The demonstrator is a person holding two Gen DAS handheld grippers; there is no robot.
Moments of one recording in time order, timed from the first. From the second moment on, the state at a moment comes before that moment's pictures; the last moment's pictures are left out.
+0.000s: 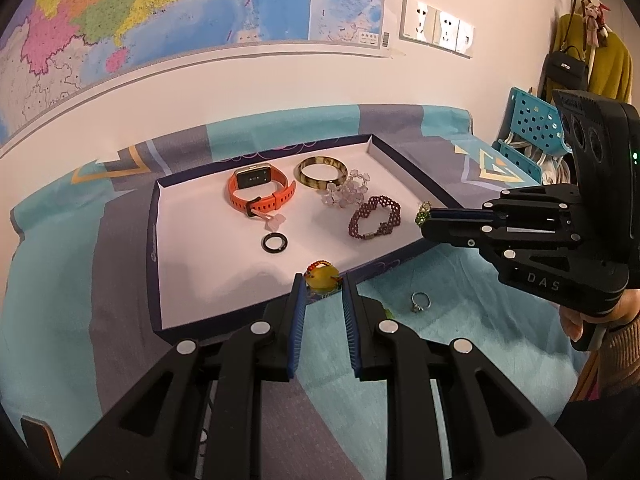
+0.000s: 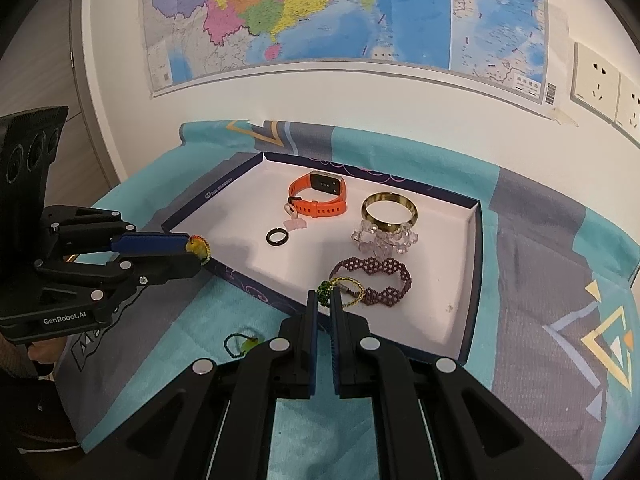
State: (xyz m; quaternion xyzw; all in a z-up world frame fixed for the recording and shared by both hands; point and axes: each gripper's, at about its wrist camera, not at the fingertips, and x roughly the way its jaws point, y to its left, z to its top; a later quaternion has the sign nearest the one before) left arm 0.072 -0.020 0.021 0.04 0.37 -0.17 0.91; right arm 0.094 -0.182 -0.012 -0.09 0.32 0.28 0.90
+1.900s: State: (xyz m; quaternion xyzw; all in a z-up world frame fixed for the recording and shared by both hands) left arm 0.125 -0.022 0.007 0.05 0.39 -0.15 0.91; right arm 0.145 -0.164 -0.030 -0.10 0.36 0.27 0.89
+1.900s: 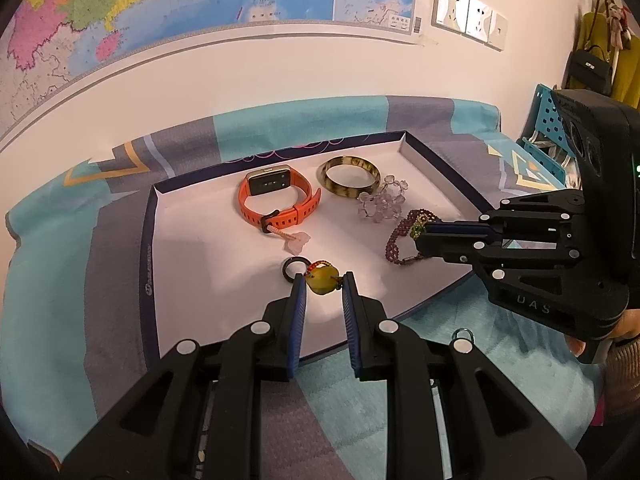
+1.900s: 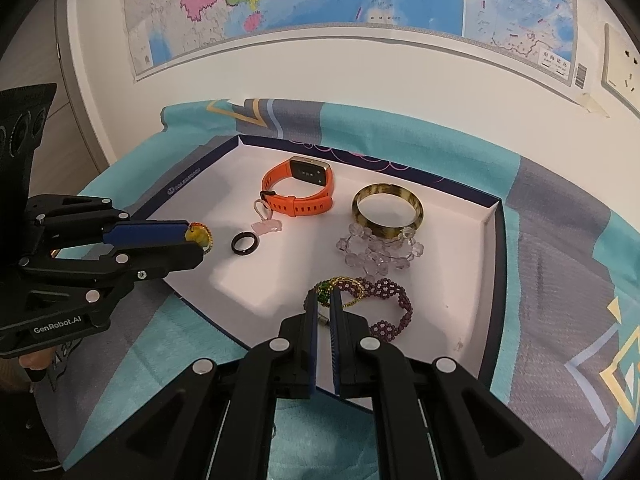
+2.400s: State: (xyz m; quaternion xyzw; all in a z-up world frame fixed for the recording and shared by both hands) left arm 0.134 -0.024 0.001 0.04 0.41 -0.14 0.90; right arm 0.153 -0.160 -0.037 -0.10 0.37 0.27 0.88
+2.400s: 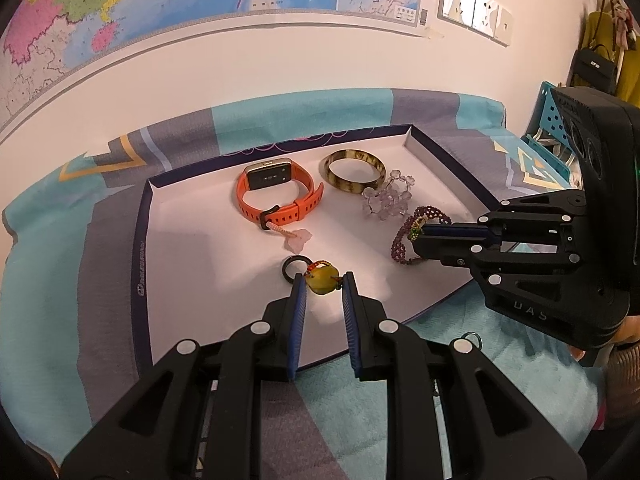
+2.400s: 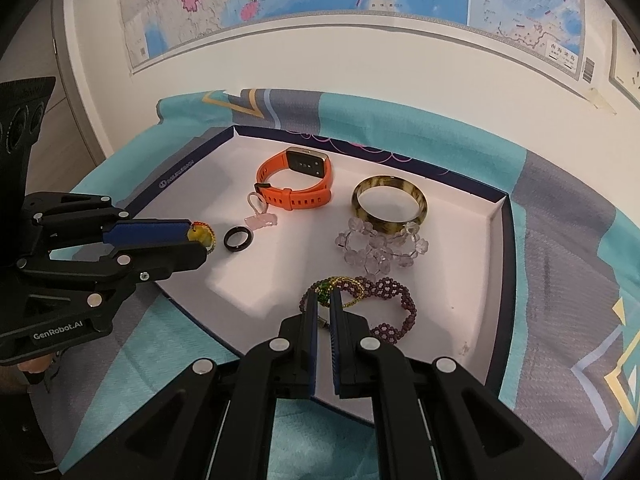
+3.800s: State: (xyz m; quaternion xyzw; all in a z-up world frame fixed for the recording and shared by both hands) left arm 0.130 -0.022 0.005 0.05 0.39 -0.12 0.91; right arm 0.131 -0.179 -0.023 -0.07 0.36 0.27 0.89
